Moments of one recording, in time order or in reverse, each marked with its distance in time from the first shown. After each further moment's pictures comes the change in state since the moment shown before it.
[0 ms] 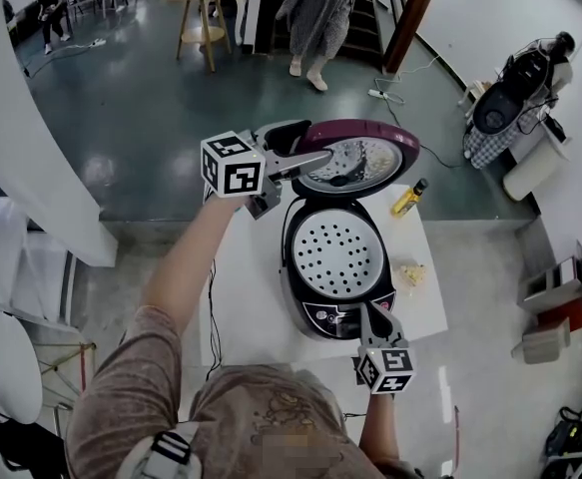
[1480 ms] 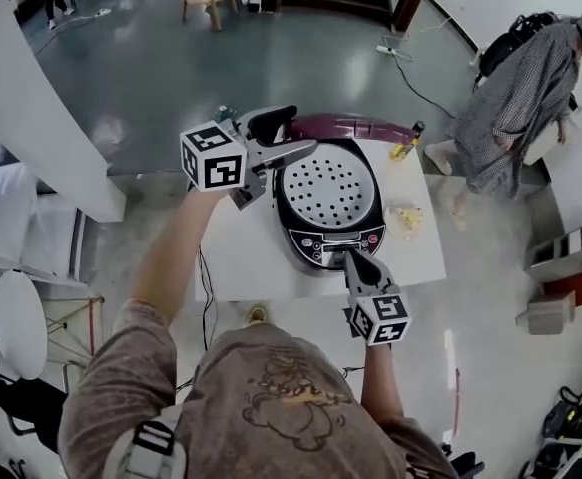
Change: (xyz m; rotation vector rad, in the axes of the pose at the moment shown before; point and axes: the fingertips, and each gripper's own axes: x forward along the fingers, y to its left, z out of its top) left arm -0.026 -0.105 -0.048 -0.027 0.076 0.053; right arm -0.035 0.019 -0.011 0.007 0.007 0.177
